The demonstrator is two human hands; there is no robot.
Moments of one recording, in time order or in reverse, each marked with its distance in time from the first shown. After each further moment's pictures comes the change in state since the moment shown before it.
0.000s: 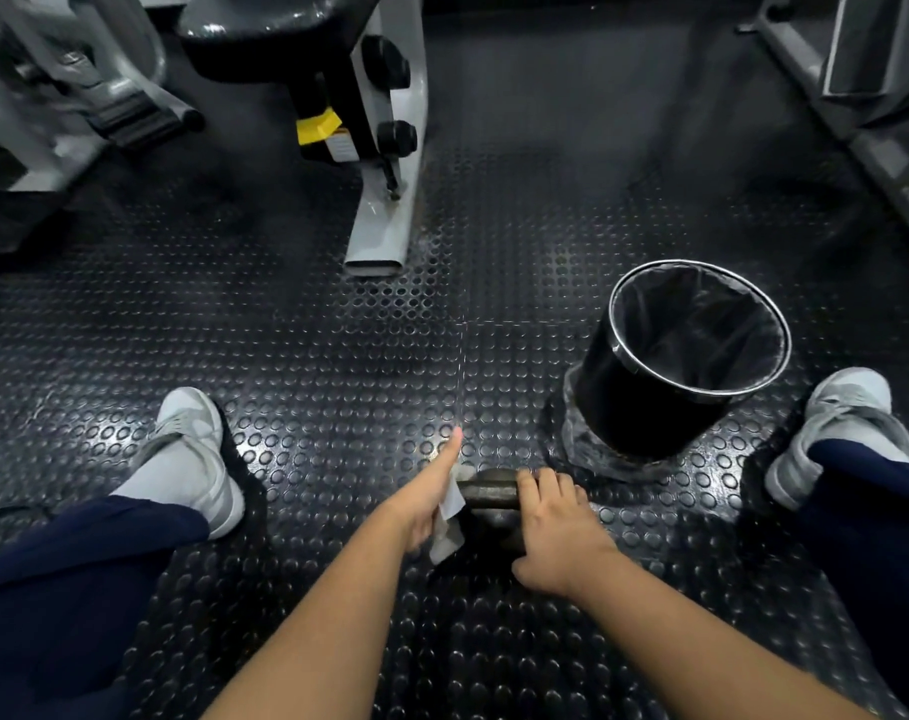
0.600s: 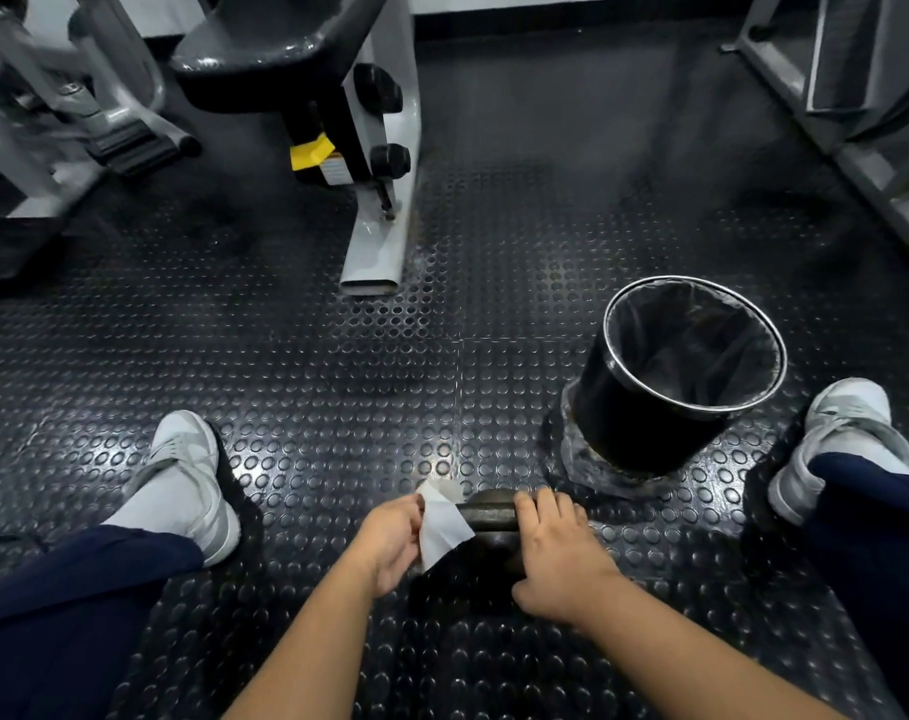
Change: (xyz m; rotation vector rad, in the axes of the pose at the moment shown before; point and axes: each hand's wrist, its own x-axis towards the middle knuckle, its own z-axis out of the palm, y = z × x) left_hand 0.016 -0.040 -0.037 -0.180 0.262 0.071; right_hand -0.001 0.000 -0.001 -0.017 -0.001 -0.018
